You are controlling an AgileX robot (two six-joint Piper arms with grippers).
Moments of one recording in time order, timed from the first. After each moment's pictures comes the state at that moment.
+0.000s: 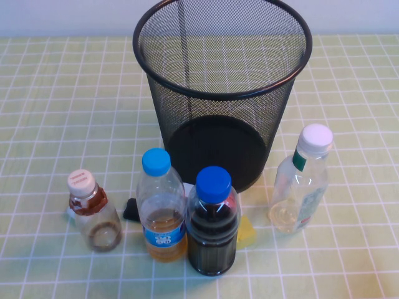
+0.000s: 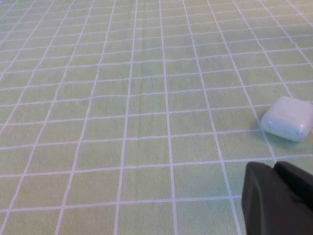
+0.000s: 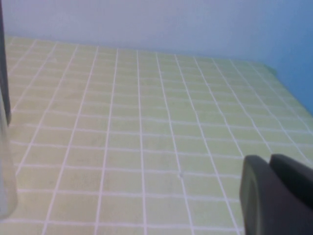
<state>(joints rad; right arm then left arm) 0.01 -0.01 0.03 -0.29 0.18 0.20 -0.03 -0.01 0.03 0.03 0.35 -0.01</state>
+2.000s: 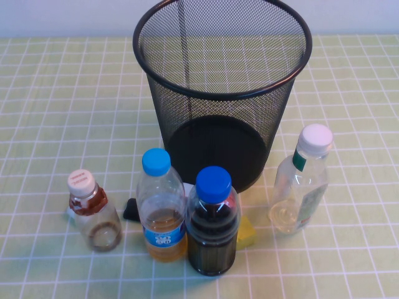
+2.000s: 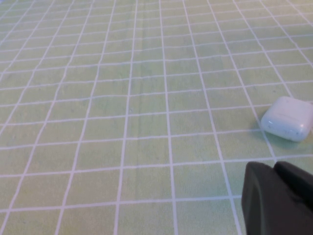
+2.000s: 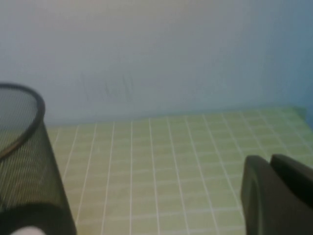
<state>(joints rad) 0.02 0.54 -0.73 -0.07 0.38 0.21 -0.03 -0.01 0.03 0.03 0.35 -0.01</state>
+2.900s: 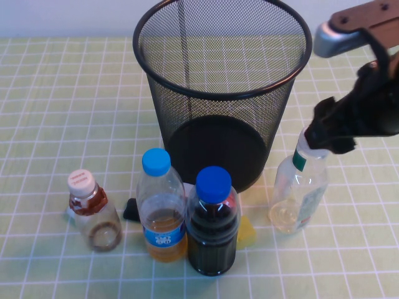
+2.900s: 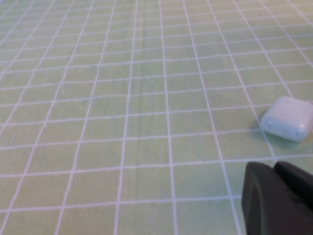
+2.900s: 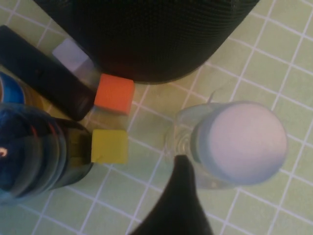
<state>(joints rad) 0.51 1.34 -1.35 -0.02 1.07 0.07 -0.03 -0.01 0.03 0.03 0.35 -0.01</state>
